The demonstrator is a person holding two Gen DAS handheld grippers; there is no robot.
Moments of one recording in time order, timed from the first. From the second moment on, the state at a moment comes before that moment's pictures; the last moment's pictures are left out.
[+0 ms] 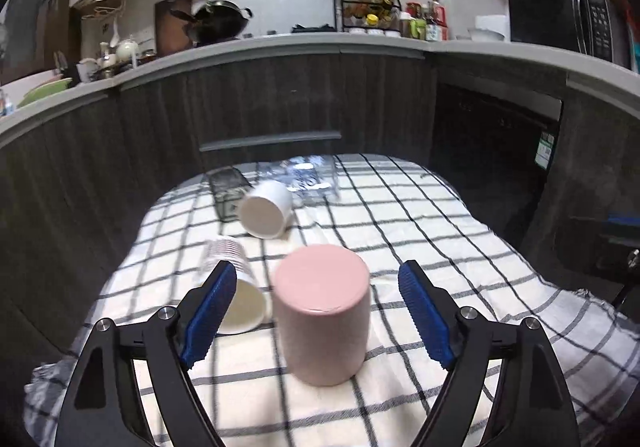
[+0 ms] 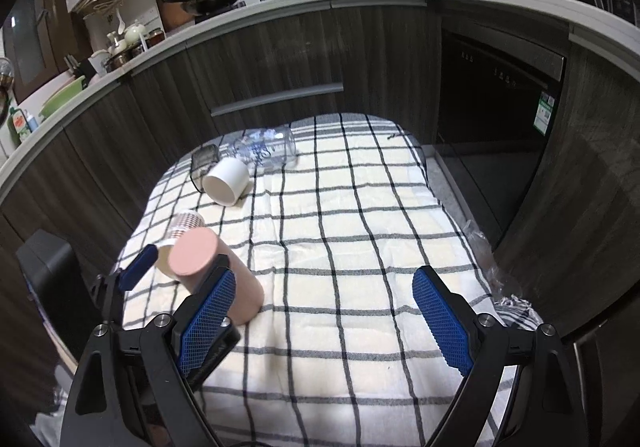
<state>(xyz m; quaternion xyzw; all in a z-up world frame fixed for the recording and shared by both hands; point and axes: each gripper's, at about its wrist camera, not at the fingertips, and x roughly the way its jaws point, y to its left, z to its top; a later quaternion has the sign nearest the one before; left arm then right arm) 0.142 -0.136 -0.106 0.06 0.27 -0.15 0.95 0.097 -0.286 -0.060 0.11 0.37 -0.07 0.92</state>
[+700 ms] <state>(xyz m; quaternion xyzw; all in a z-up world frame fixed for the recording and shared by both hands) 0.057 -0.042 0.010 -0.01 0.26 -0.06 0.96 0.037 -0.225 0.025 0.07 0.30 -0.03 0.95</state>
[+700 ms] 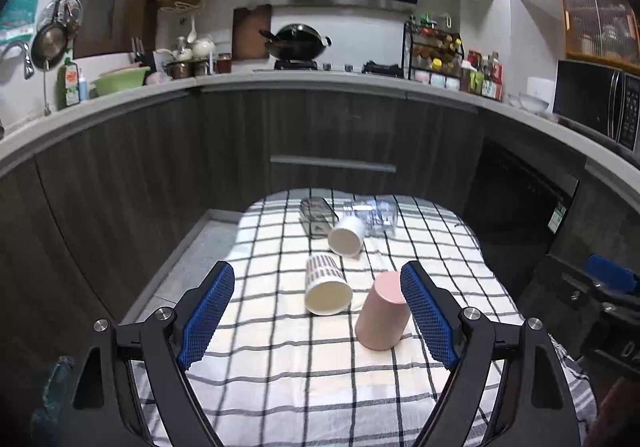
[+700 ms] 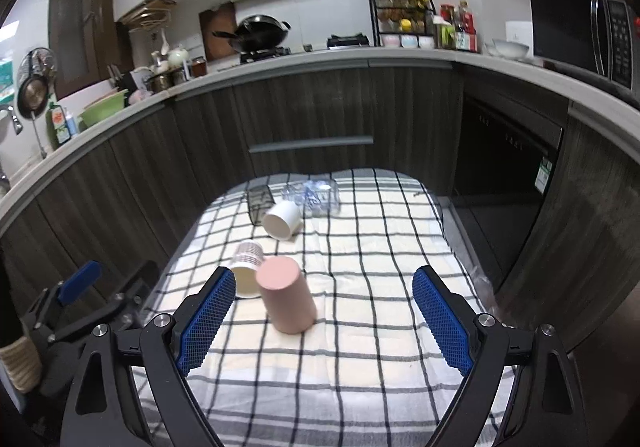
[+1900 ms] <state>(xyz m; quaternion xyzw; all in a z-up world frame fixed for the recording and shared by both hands) -0.003 -0.009 0.043 -0.01 0.26 -0.03 0.96 -0.018 -0.185 0.068 0.02 0.24 -0.06 0.97</state>
